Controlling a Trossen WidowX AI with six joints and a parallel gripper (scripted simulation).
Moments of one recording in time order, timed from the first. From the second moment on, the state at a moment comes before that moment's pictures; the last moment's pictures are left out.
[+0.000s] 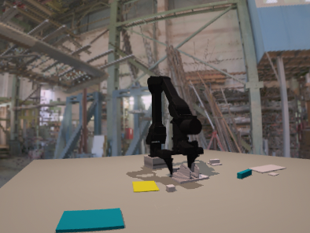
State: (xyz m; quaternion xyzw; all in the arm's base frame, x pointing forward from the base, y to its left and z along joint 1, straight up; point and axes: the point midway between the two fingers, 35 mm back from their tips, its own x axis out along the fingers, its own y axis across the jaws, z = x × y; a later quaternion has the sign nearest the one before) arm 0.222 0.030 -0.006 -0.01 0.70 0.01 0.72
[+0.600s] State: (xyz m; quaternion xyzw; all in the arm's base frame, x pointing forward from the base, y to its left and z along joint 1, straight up) arm 0.222 0.030 -0.006 -0.01 0.70 0.01 0.72
